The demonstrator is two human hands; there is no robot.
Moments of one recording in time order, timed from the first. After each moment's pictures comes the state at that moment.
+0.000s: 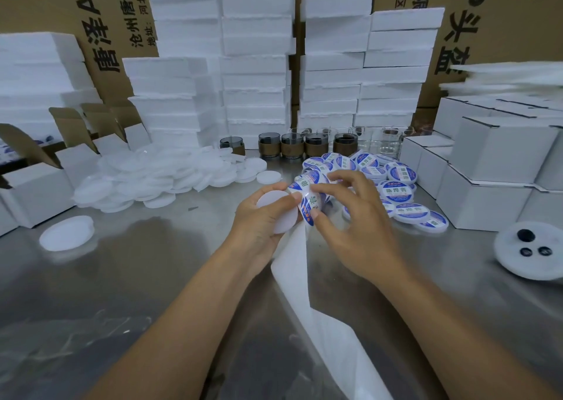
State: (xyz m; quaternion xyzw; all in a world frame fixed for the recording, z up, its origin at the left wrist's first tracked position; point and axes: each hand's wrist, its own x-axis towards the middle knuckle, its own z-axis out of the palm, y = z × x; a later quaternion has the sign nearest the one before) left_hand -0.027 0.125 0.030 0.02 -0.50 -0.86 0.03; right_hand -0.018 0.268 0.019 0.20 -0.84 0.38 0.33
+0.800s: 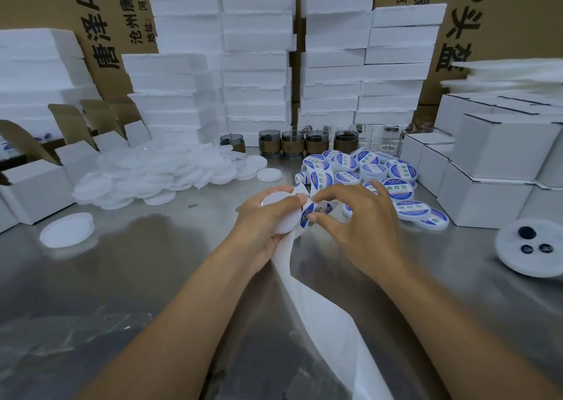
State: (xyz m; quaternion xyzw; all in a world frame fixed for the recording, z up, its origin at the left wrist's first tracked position) left_hand -0.035 0.123 0.022 0.02 -0.55 -0.83 0.00; right_hand -0.013 0.271 0.026 0.19 -0.87 0.31 0.34
